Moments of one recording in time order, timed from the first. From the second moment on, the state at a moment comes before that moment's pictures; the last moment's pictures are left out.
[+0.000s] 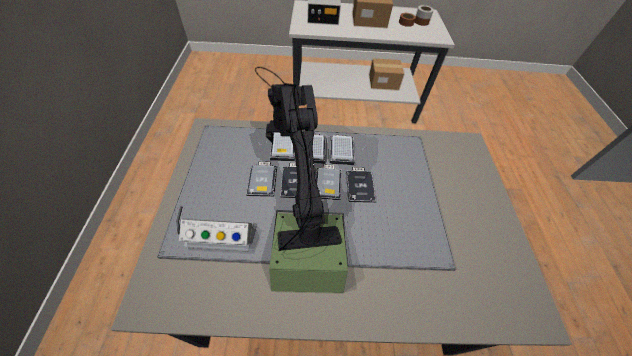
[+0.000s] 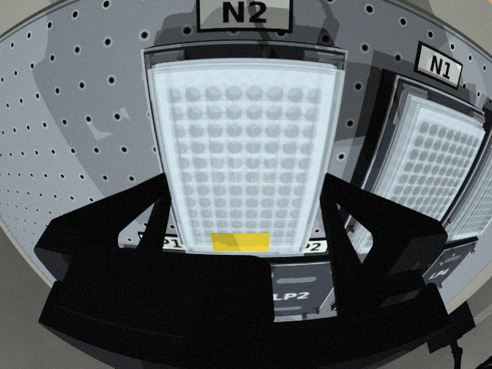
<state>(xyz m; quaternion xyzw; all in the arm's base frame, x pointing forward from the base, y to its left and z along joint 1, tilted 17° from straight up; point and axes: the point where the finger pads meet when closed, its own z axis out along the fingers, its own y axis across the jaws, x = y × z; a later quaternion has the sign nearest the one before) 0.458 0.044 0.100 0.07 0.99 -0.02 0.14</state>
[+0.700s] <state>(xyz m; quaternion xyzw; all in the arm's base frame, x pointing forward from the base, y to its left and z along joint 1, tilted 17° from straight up) 0.458 0.045 0.100 0.07 0.99 -0.02 0.14</state>
